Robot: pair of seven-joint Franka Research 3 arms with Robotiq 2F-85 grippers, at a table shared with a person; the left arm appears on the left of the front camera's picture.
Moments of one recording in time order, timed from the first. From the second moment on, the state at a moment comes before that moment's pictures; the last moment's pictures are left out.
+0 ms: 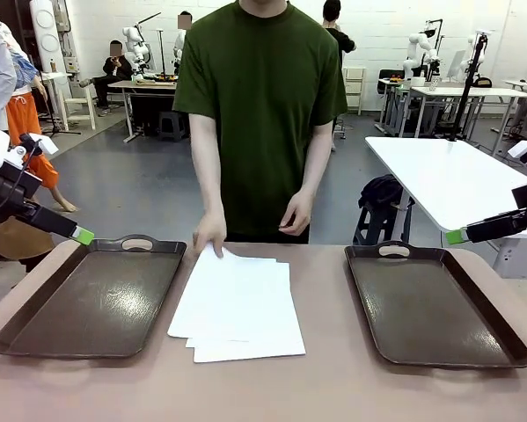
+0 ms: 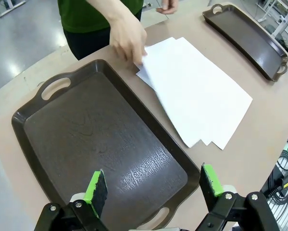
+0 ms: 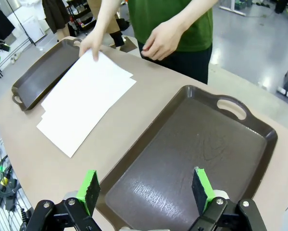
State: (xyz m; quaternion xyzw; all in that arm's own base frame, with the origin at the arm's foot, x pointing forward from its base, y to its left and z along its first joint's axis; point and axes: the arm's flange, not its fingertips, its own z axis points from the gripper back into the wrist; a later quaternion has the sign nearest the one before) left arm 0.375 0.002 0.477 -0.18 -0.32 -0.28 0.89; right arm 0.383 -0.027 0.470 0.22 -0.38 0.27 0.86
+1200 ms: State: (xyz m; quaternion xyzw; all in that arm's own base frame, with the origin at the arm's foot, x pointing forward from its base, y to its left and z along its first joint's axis) left arm 0.375 0.001 0.477 -0.18 -0.32 -0.27 0.89; right arm 0.383 -0.027 0.470 0.22 -0.38 0.27 0.86
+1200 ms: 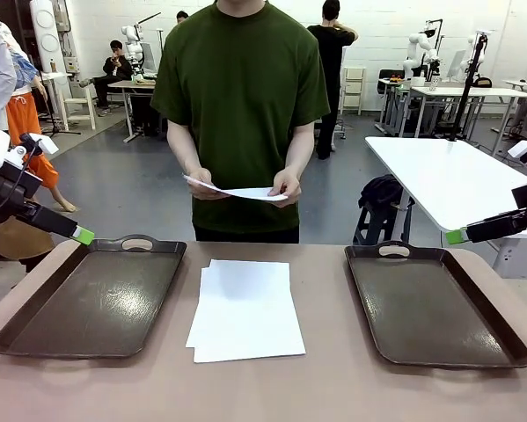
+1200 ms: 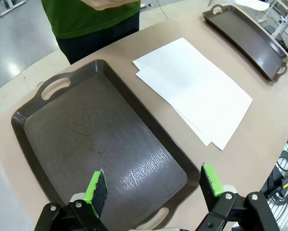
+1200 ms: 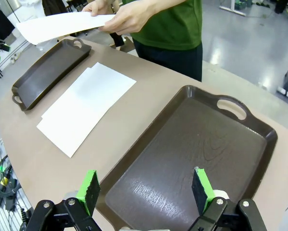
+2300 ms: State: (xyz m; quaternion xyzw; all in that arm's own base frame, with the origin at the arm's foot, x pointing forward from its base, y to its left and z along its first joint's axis) left arm 0.375 0.001 0.477 -0.18 -0.32 -0.28 0.89; right arm 0.383 -0.027 0.470 0.22 -0.38 0.27 0.86
